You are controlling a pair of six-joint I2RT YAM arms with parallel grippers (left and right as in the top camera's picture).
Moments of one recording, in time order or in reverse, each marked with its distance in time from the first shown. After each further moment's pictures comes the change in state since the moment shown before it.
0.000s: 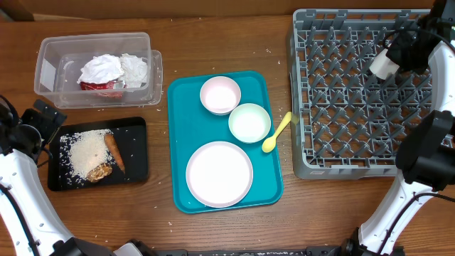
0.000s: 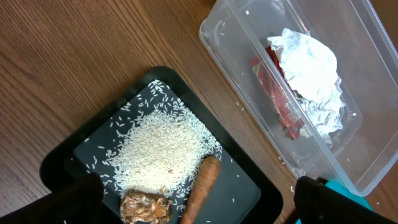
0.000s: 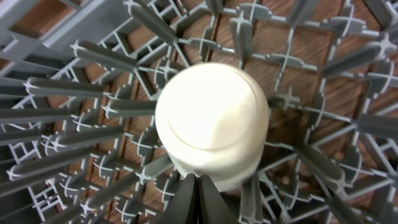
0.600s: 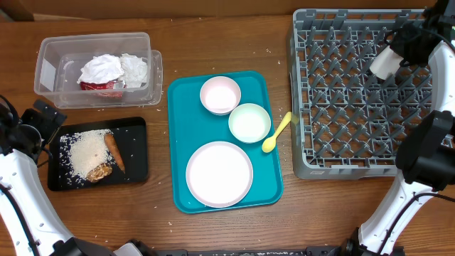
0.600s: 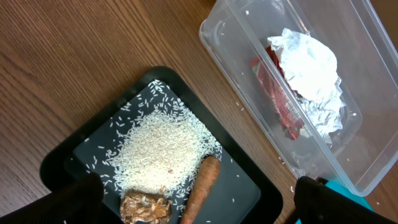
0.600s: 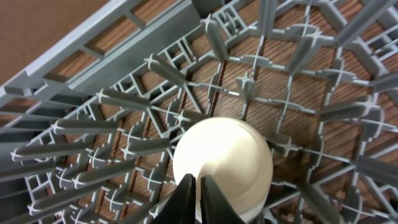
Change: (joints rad) left arm 0.000 0.000 0.000 0.000 0.000 0.000; right arm 0.000 0.000 0.000 0.112 0.014 0.010
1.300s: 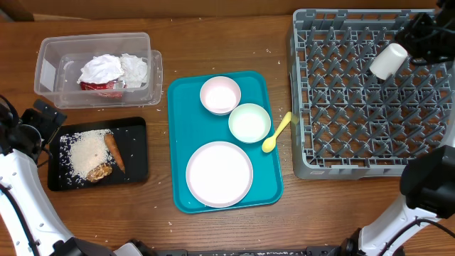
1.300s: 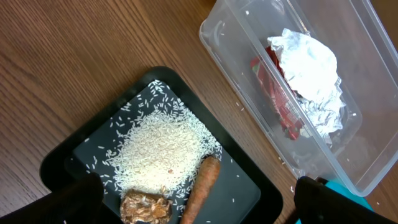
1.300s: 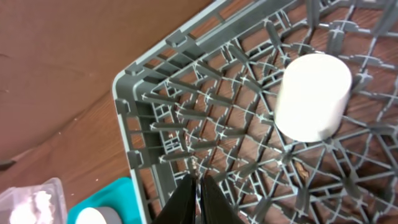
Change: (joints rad) left arm 0.000 0.000 0.000 0.000 0.000 0.000; right arm -0.010 -0.240 -0.001 -0.195 -0.290 0.006
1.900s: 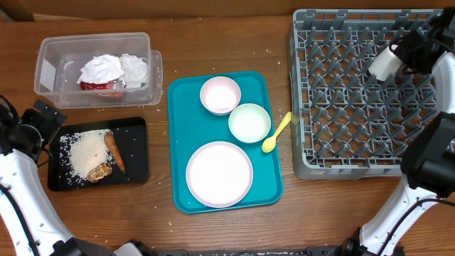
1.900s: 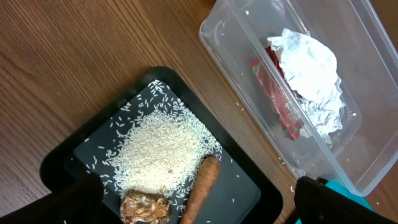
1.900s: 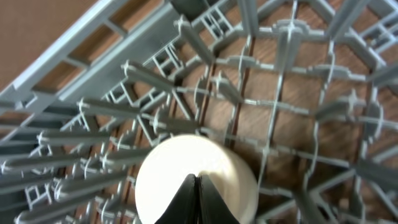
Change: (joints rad) left arm 0.000 0.000 0.000 0.000 0.000 0.000; right arm -0.034 0.191 -0.151 0.333 0.239 0.034
